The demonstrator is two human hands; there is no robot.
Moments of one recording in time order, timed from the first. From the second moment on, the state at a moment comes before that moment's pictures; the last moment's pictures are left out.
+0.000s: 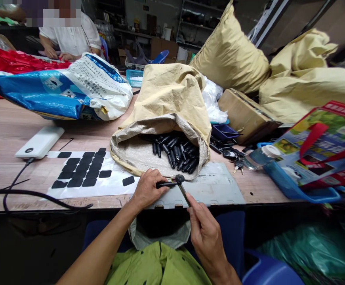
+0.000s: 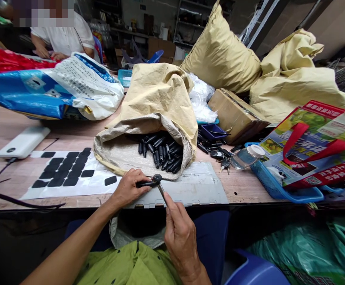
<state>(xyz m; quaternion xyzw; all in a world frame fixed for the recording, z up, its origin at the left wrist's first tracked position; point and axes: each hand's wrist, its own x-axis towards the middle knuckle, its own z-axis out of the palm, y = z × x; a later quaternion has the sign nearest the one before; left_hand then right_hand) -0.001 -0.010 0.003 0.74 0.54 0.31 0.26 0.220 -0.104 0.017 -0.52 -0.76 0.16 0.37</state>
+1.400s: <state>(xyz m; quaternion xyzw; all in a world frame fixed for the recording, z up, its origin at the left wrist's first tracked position) -0.005 -0.015 0.011 0.77 0.52 0.27 0.25 0.303 -0.045 0.010 -0.78 -0.59 -0.11 0.19</state>
